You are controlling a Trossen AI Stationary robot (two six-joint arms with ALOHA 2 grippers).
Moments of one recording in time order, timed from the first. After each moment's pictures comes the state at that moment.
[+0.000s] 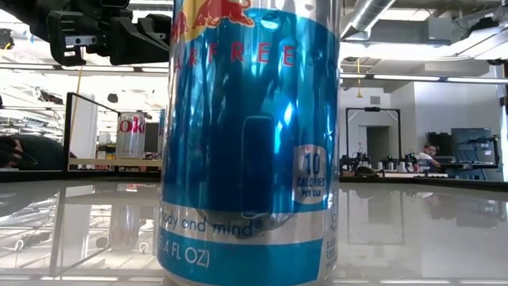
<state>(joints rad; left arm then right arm) -0.05 0.92 0.44 0.23 0.07 0.59 1.02 1.76 1.64 -1.52 -0.25 2.05</state>
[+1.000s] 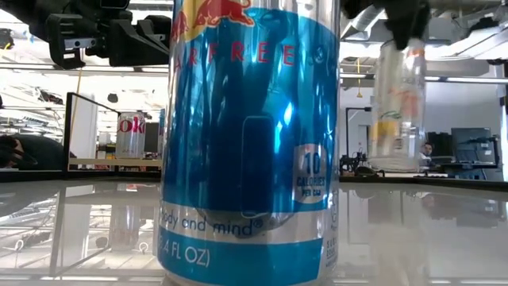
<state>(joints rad) -0.05 0.92 0.44 0.21 0.07 0.60 0.18 1.66 1.64 -1.57 0.02 0.83</state>
